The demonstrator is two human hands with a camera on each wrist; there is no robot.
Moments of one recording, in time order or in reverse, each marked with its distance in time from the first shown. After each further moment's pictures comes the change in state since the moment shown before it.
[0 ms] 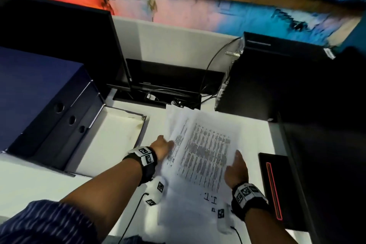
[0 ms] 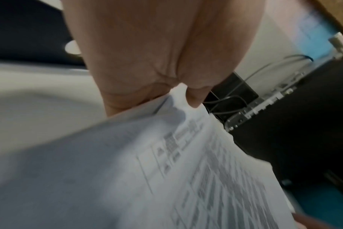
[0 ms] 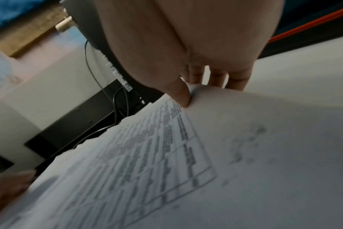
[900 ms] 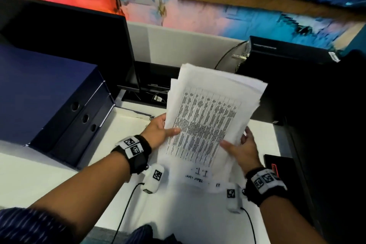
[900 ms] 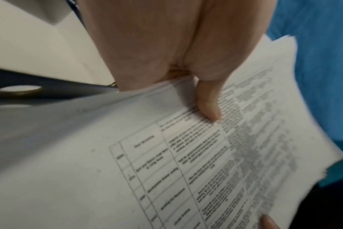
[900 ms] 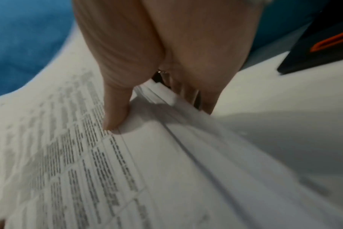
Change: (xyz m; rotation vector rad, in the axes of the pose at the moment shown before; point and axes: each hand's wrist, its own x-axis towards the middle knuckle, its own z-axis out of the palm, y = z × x) left_hand -0.057 0.020 -0.061 -0.570 -0.091 0.445; right_hand -0.014 -0.070 -0.041 0.579 -0.069 -0.226
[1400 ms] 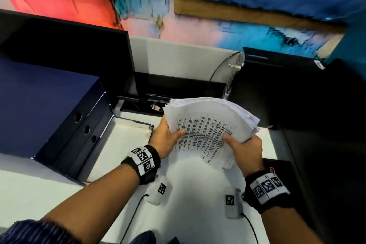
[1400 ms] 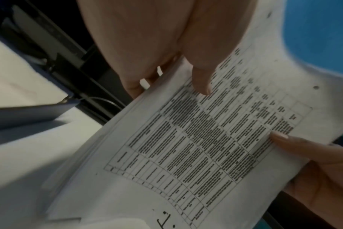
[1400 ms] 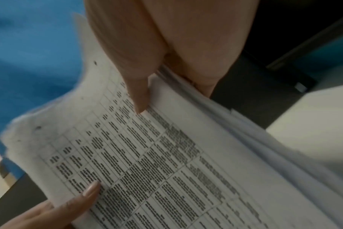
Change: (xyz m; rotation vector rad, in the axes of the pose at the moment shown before) left_hand -0.001 0.007 0.012 0.248 0.157 0.278; right_hand -0.039 -0.062 0.022 0.053 0.110 -0.313
